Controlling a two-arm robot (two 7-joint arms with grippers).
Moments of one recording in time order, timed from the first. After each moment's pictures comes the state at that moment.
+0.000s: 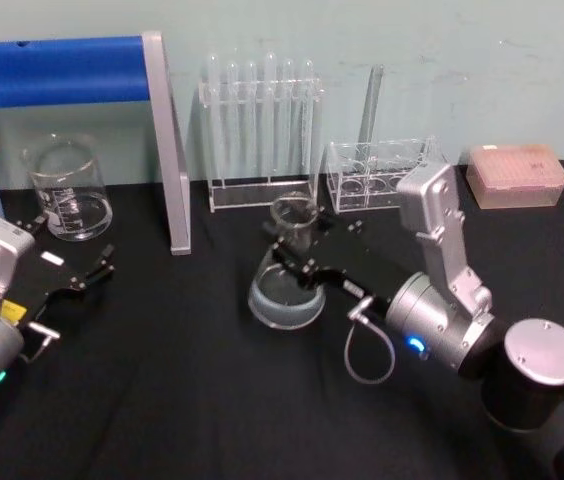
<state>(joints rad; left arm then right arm) -0.20 0.60 0.45 -1.41 -0.25 -0.12 0.03 0.22 0.29 -0.42 -1.51 0.31 -0.03 0.38</state>
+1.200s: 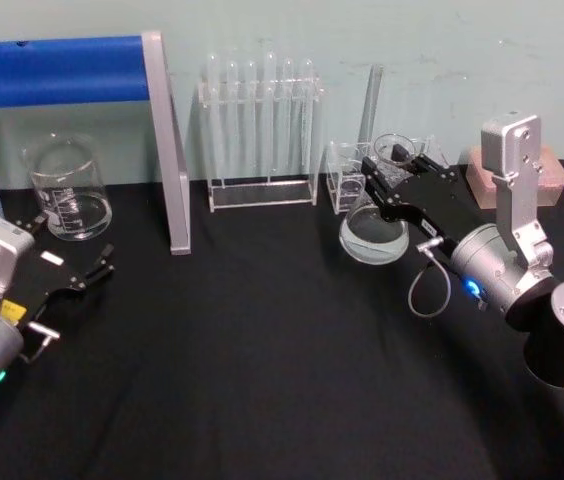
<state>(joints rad) -0.20 0.60 0.45 -1.41 -0.25 -0.12 0.03 0.29 0.25 -0.24 -1.37 0.26 -0.04 0.27</state>
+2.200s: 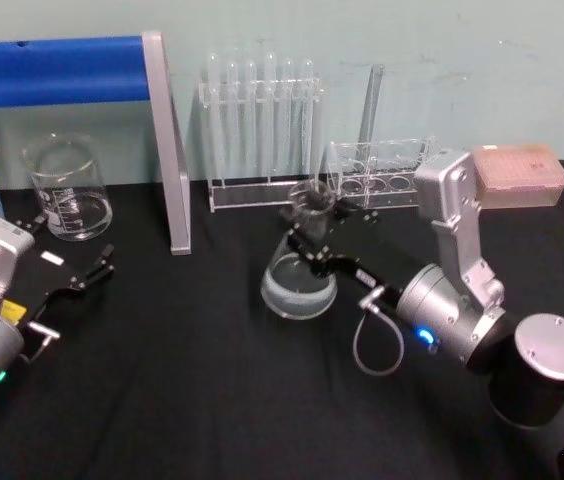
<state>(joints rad) -0.20 0.60 0.45 -1.41 -0.25 -0.12 0.03 0.21 0.26 -0.35 -1.51 0.28 -0.01 0.39</state>
